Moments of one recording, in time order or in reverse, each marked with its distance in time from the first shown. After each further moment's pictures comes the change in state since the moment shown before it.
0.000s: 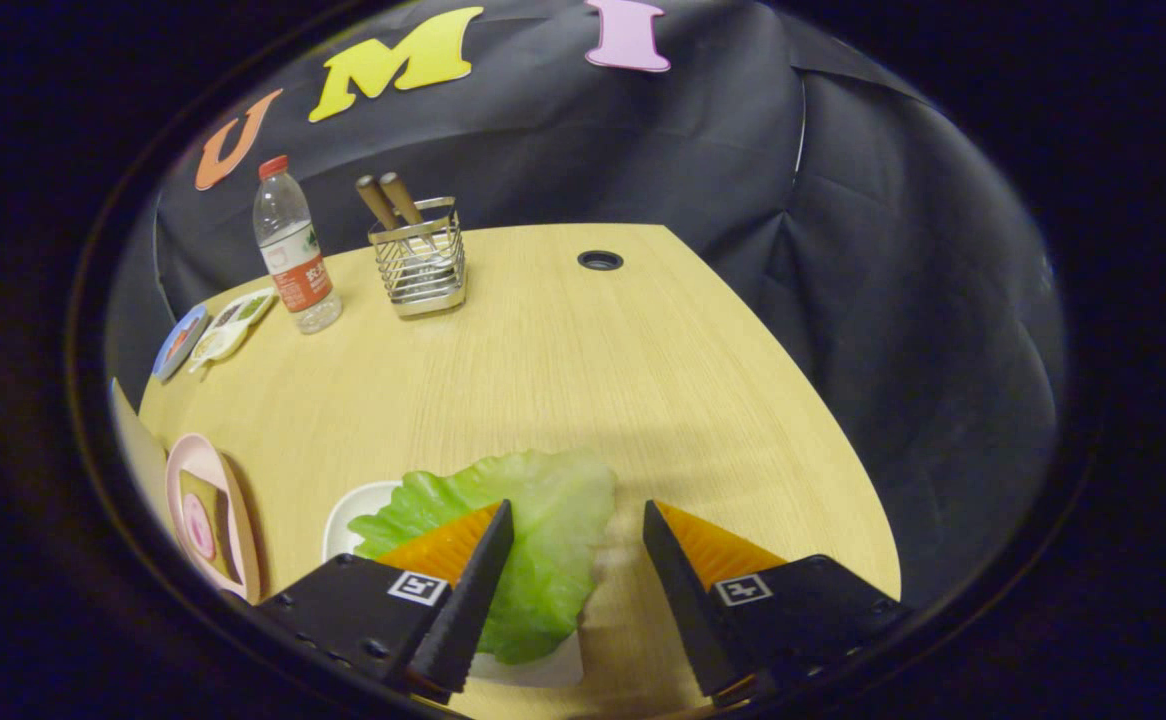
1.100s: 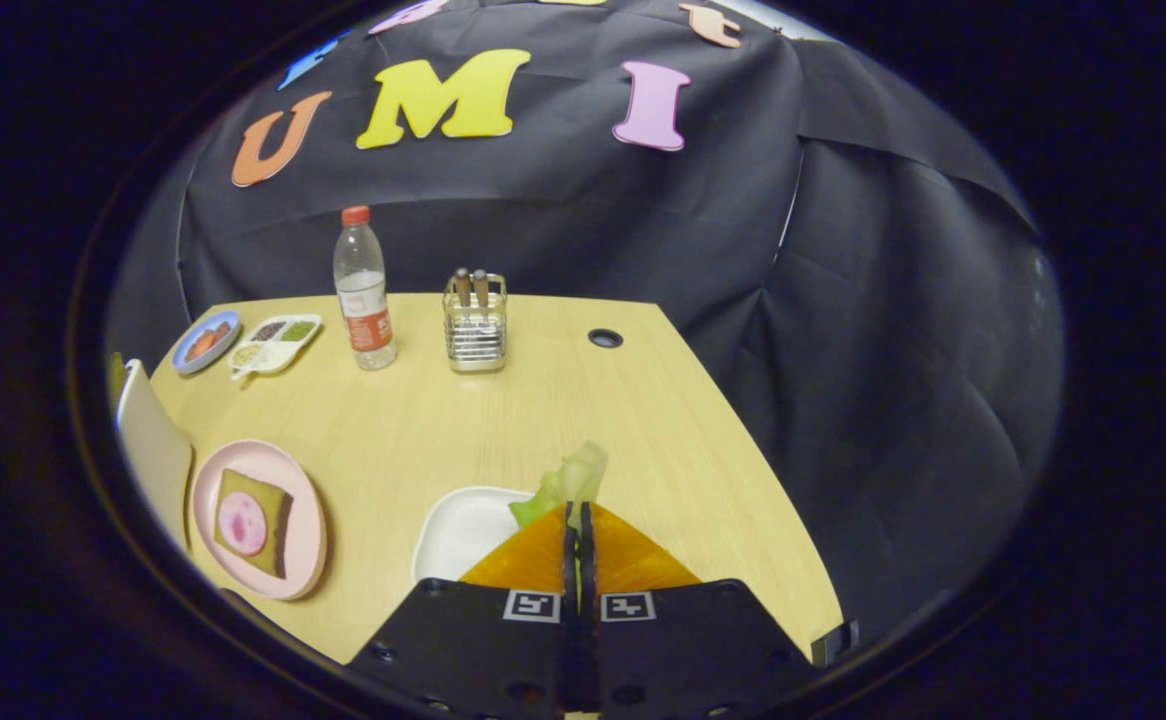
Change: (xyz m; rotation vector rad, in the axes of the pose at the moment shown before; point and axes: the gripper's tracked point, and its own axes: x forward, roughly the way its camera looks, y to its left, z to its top) arm -0.119 0.026 0.024 -0.060 -0.198 -0.058
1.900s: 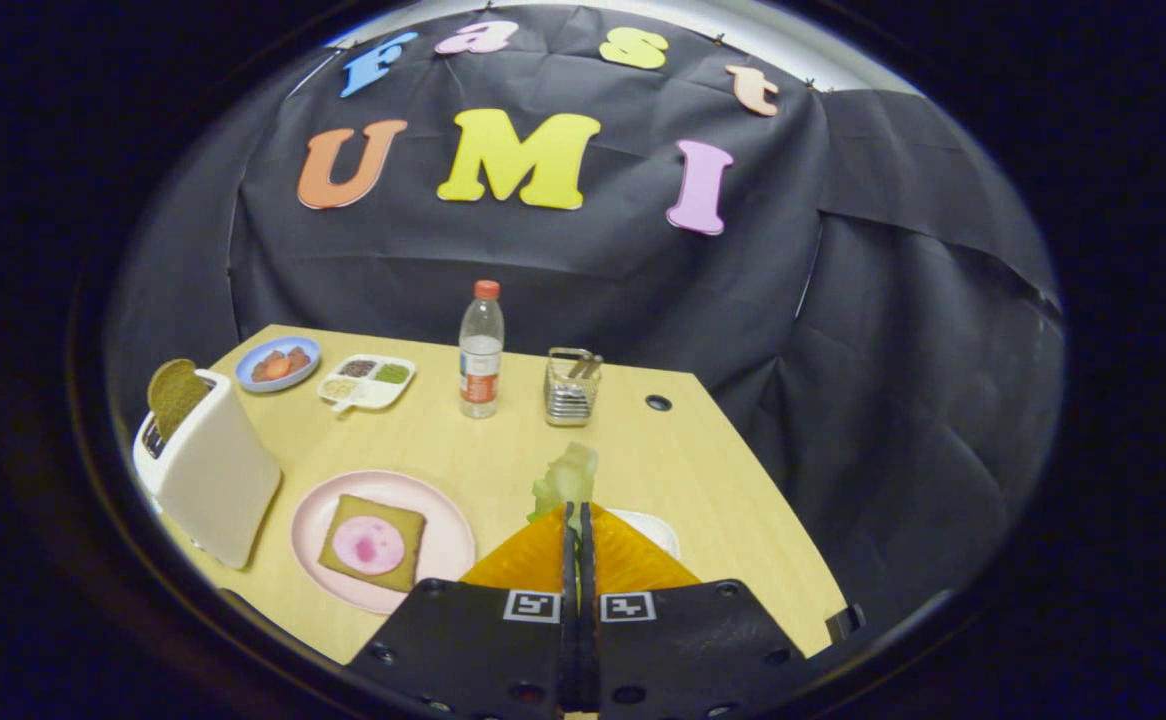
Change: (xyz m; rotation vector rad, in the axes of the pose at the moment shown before) arm -0.115 0.115 0.020 -0.058 -0.166 0.056
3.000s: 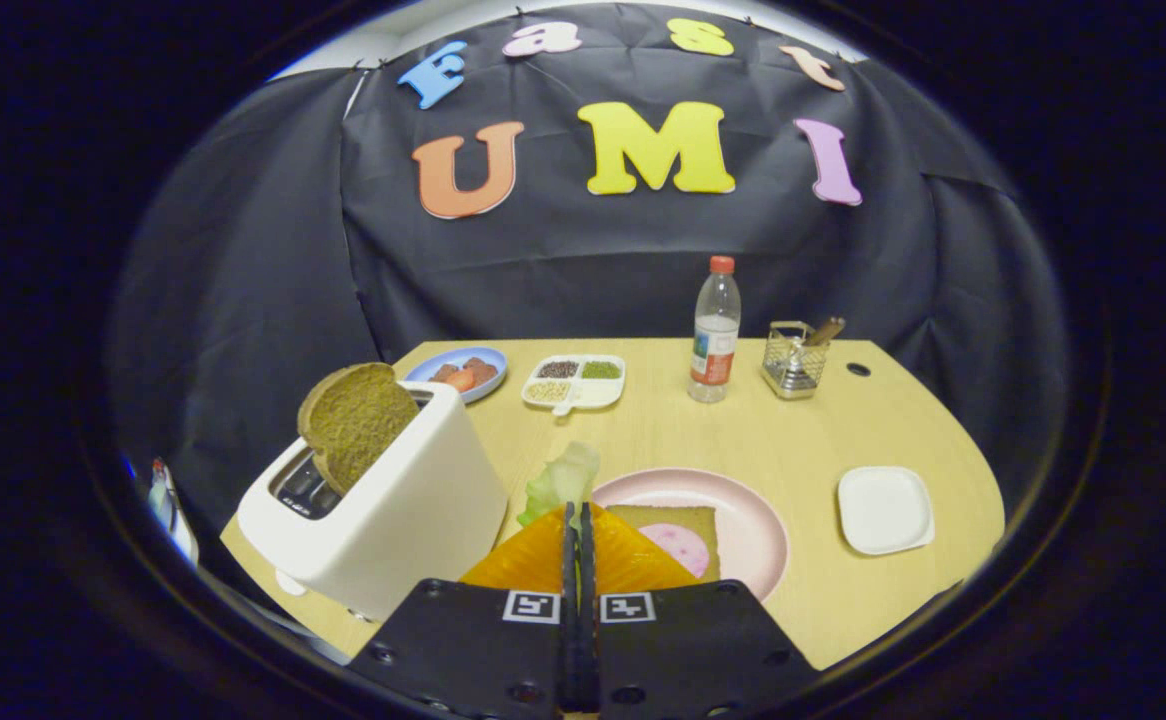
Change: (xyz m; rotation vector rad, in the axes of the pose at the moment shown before) arm 0.005 0.209 -0.036 0.097 0.050 0.366
